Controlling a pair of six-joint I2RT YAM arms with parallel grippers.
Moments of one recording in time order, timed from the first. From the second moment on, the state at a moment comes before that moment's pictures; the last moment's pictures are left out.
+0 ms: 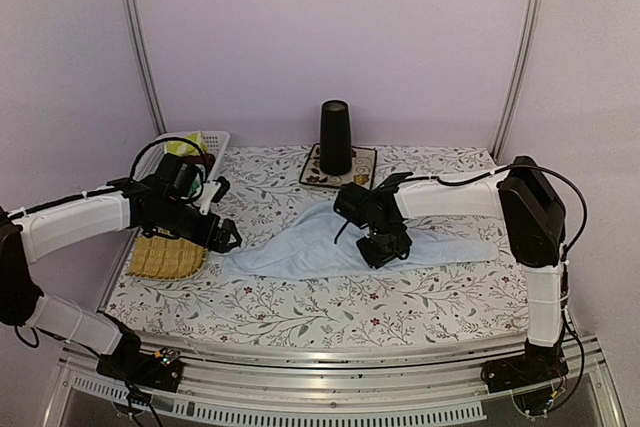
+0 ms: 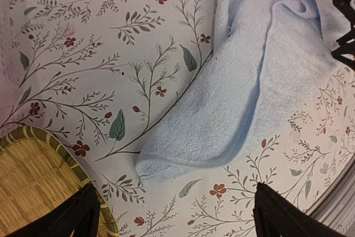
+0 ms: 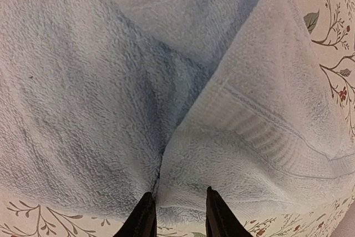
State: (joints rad) left arm -0.45 1.31 0.87 -0.54 0.14 -0.08; right arm 0.88 2.09 1.55 -0.94 0.34 0.44
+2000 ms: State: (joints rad) left arm -0.48 1.60 1.18 -0.51 0.22 -0.09; right arm 0.89 1.04 1.09 -1.35 0.13 1.00
